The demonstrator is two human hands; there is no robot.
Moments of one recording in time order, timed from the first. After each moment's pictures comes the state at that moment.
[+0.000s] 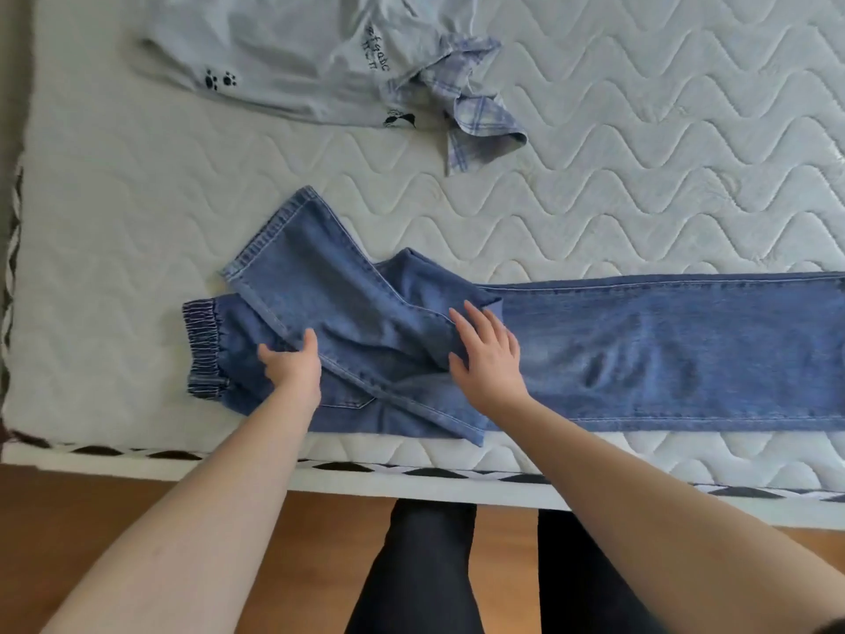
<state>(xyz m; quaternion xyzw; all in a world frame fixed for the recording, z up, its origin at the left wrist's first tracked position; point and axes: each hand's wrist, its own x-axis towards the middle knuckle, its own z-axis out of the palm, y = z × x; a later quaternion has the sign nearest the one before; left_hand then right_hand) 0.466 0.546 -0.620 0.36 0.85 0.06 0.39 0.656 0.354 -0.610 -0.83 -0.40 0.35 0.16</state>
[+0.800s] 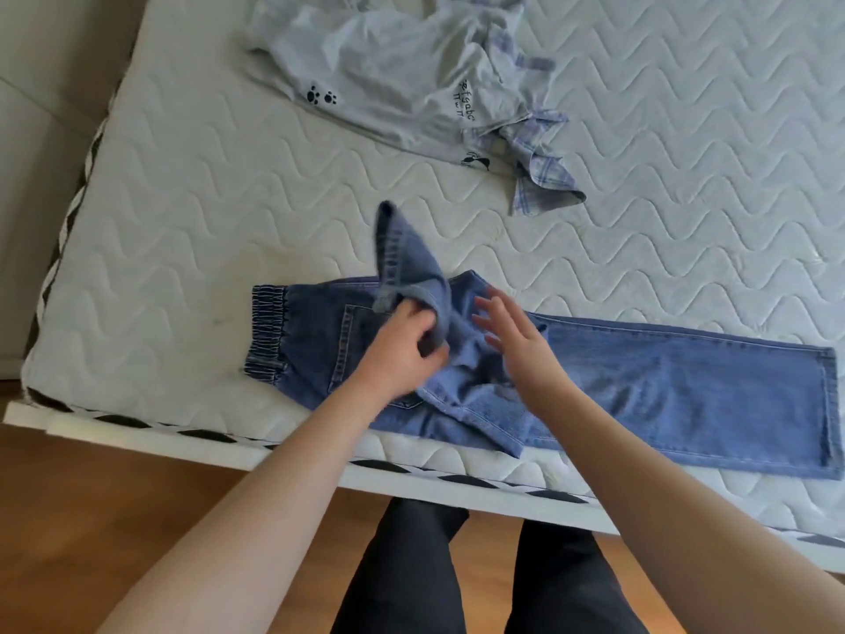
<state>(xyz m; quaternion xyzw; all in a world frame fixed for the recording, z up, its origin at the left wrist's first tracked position) 0.477 0.538 -0.517 0.84 0.32 0.08 0.44 0.622 0.425 -0.497 -0.69 -0.14 0.52 0.49</state>
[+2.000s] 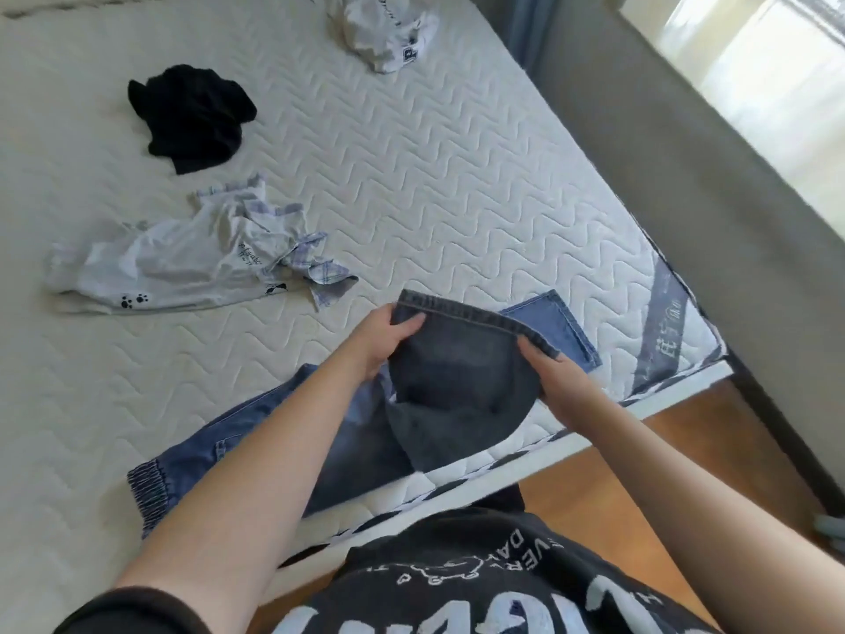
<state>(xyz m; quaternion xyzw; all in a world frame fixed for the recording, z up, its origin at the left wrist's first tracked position) 0.692 0.420 -0.374 0.63 0.25 -0.10 0.73 0.736 0.159 -0.336 -0.72 0.08 0.36 0.58</state>
